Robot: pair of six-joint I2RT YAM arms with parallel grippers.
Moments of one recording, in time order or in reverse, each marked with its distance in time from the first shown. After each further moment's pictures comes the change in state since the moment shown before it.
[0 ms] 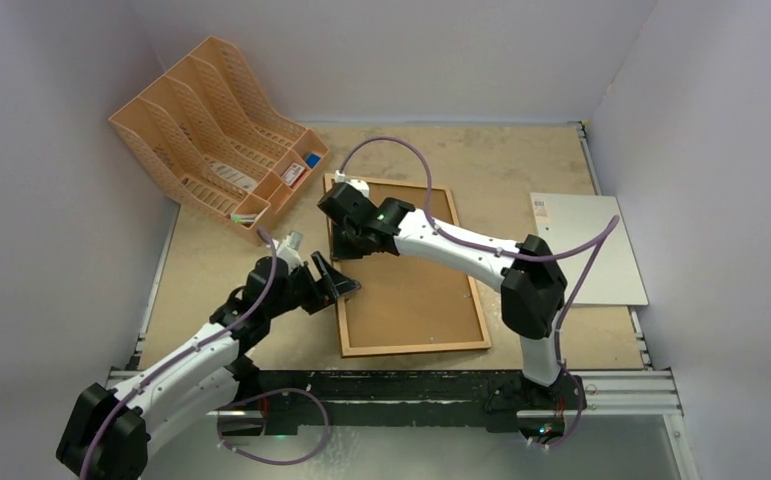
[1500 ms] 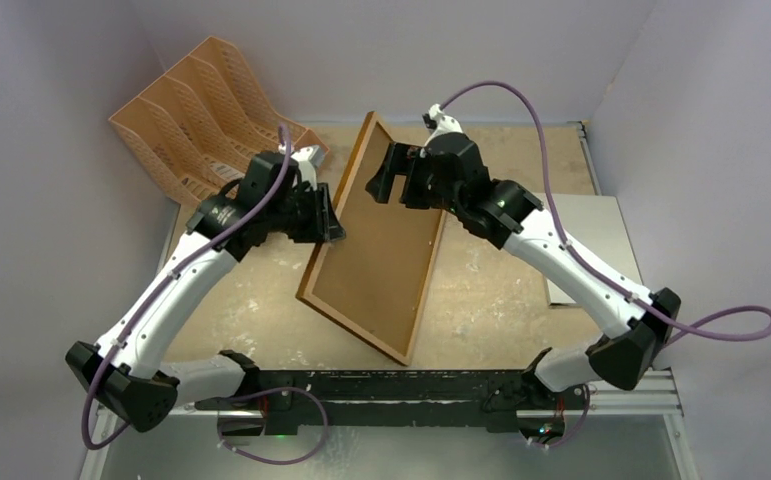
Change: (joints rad) left arm 0.021 0.354 0.983 -0.871 -0.029 0.473; right arm -0.230 -0.476 -0.150 0.137 -0.036 -0.140
